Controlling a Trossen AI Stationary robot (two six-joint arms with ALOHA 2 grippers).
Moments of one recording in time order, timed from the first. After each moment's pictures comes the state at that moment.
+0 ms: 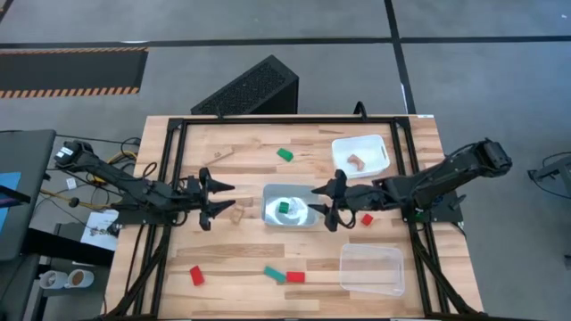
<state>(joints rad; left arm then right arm) -0.41 0.66 0.21 0.46 -0.56 -0.22 0.25 1.28 0.74 0.06 0.41 0.37</state>
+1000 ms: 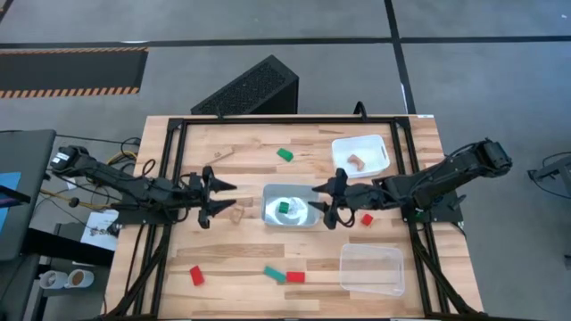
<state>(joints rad) -0.31 0.65 0.21 0.47 -0.39 -0.25 0.23 1.28 0.74 0.06 0.42 0.38</state>
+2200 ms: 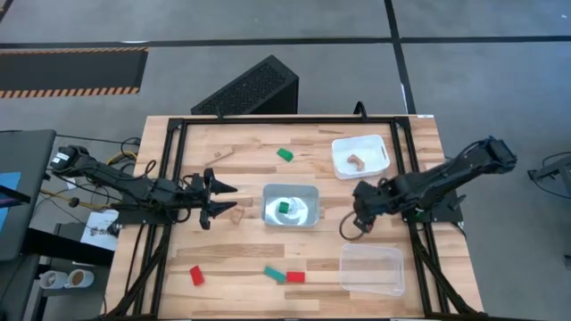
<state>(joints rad) -0.31 0.65 0.21 0.41 -0.38 -0.31 0.33 1.20 0.84 -1.03 0.19 0.95</state>
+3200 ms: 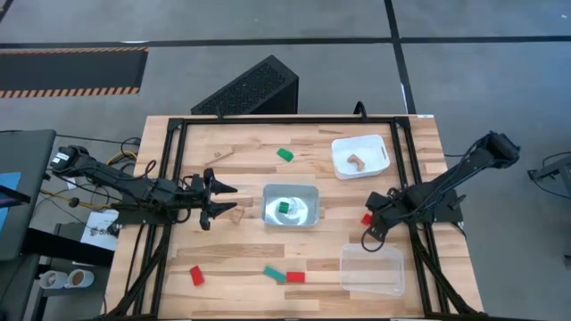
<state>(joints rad) -0.31 0.65 0.21 0.40 -0.37 -0.27 0.48 1.04 0.50 -0.82 0.18 1.07</state>
